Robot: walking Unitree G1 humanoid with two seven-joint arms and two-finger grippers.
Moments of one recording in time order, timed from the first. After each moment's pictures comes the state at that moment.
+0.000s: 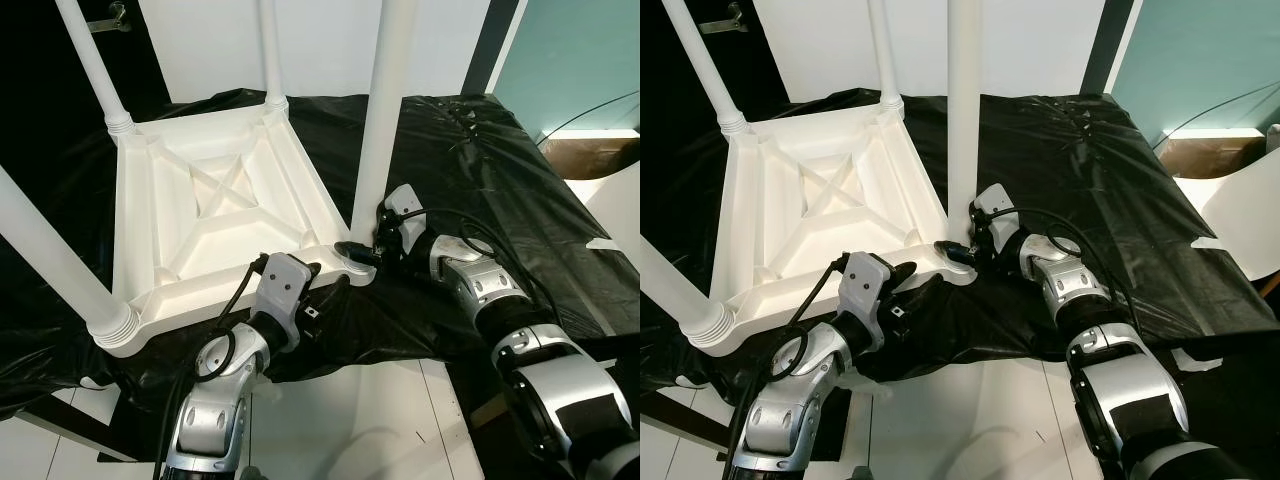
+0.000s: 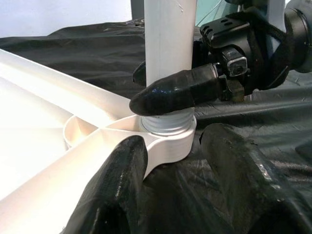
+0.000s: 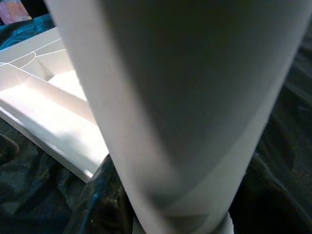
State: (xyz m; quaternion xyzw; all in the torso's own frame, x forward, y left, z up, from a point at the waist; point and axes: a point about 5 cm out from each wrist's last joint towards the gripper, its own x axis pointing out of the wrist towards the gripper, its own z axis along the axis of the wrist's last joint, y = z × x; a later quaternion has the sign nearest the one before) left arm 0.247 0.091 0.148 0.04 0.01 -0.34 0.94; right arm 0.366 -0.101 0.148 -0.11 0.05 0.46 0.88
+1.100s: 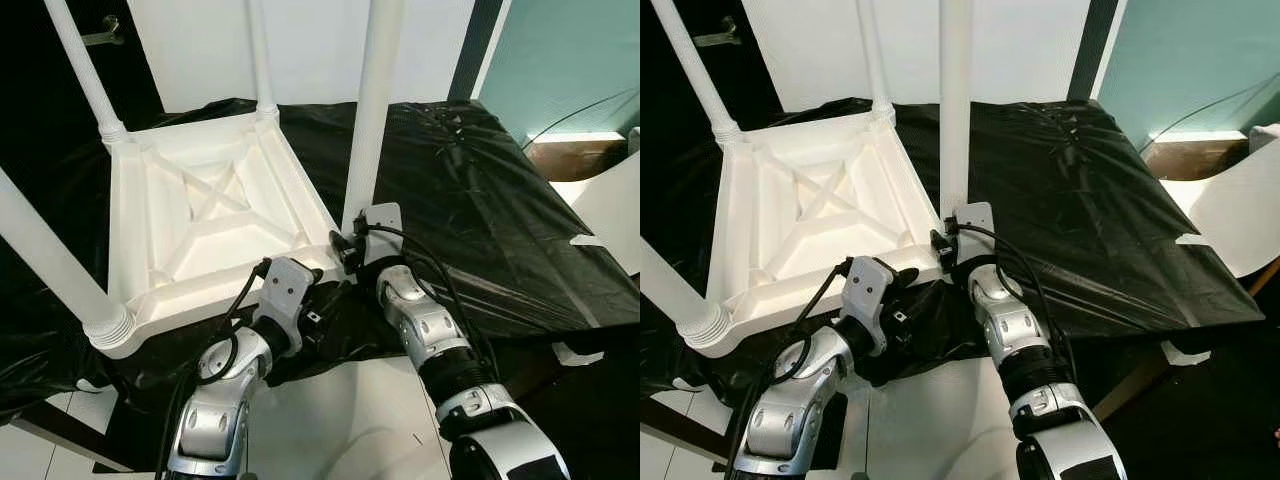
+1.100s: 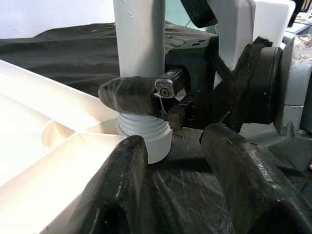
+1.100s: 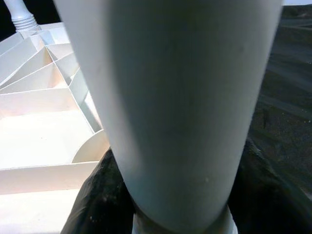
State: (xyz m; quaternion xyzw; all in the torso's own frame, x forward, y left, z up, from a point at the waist) left arm 0.245 0.086 0.146 0.04 0.02 -0.35 0.93; right arm 0.341 -0.052 0.134 0.02 0.04 0.18 0.98
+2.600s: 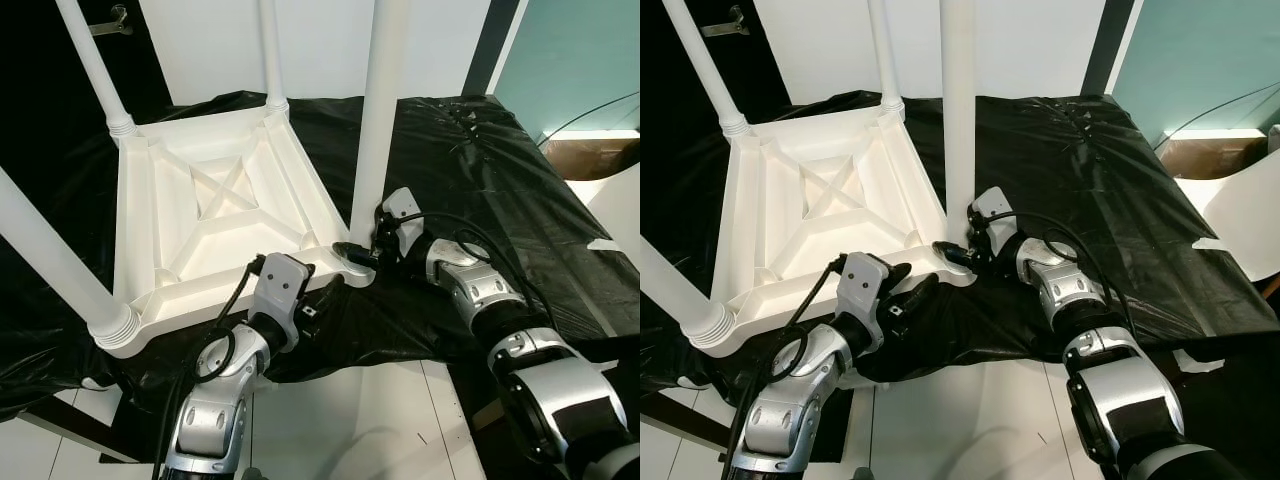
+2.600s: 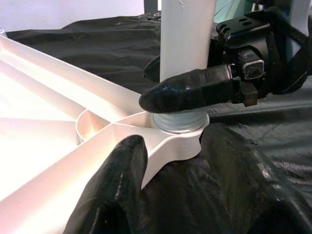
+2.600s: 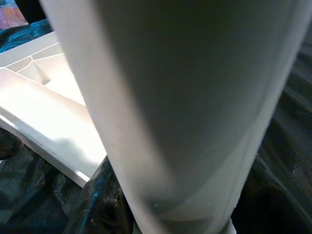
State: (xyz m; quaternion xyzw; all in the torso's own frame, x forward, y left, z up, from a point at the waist) left arm 0.248 0.091 0.147 0.04 0.02 -0.32 0.95; right arm 0.364 -0.098 0.143 -0.10 0.03 0.45 0.89
